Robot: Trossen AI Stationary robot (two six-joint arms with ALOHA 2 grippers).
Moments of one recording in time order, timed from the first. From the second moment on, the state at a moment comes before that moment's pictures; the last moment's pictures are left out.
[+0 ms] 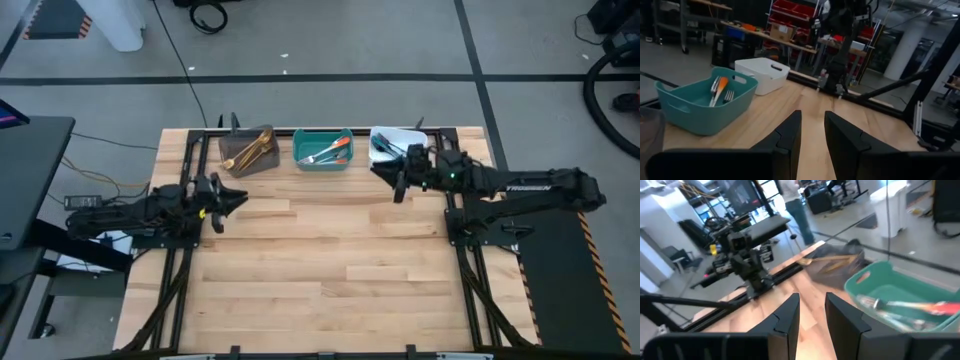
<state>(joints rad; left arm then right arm) 0.08 0.04 0.07 -0.02 -0.17 -0.28 -0.14 0.82 0.59 0.11 0.19 0.42</state>
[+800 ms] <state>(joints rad) 0.08 0.04 0.06 -0.07 -0.16 -0.32 -0.08 0.82 0.18 0.61 0.18 0.52</state>
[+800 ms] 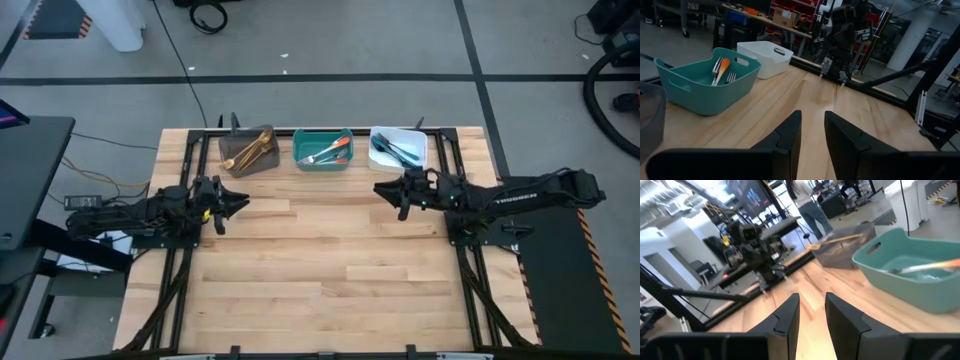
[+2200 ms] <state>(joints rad) 0.08 0.04 0.06 -0.08 -0.16 -0.33 -0.08 0.82 0.01 0.69 0.18 0.44</state>
